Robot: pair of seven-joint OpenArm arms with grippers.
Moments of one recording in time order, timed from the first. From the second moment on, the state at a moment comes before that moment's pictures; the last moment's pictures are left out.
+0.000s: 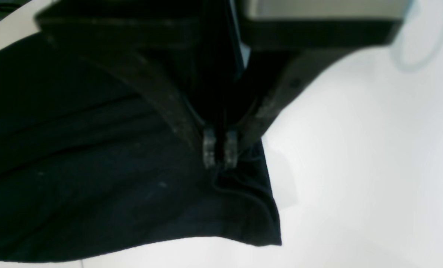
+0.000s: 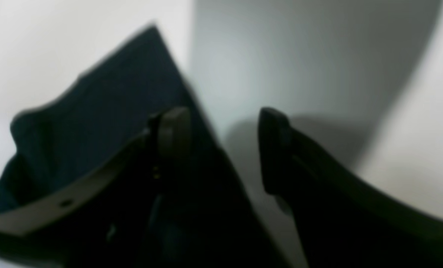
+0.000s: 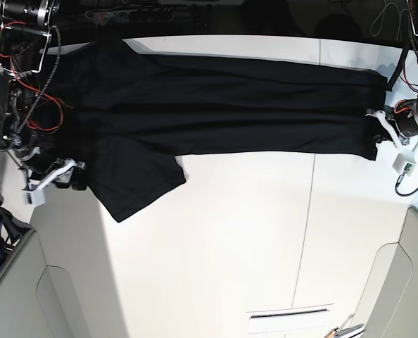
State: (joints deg) left arm 8.1 -34.9 -17.0 79.7 -38.8 -31.6 50.8; right arm 9.7 17.3 14.2 62.9 28.1 30.6 -37.1
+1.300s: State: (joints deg) left arm 16.9 -35.1 -24.7 101.3 -33.7 -26.3 52.7; right arm -10.3 12.9 30.3 108.2 50.0 32.2 -65.2
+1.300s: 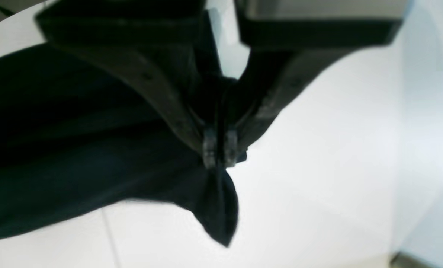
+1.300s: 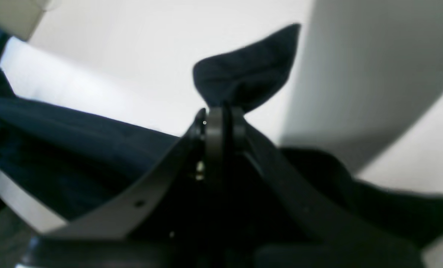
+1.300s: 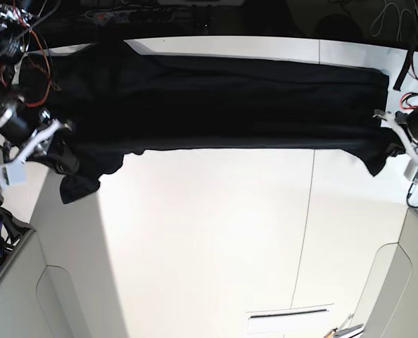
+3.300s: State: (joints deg) left arm 25.7 -24.6 -41.1 92.4 -44.0 -22.6 50.2; right arm -18.3 5.4 31.1 99.7 46.0 32.7 -60.7
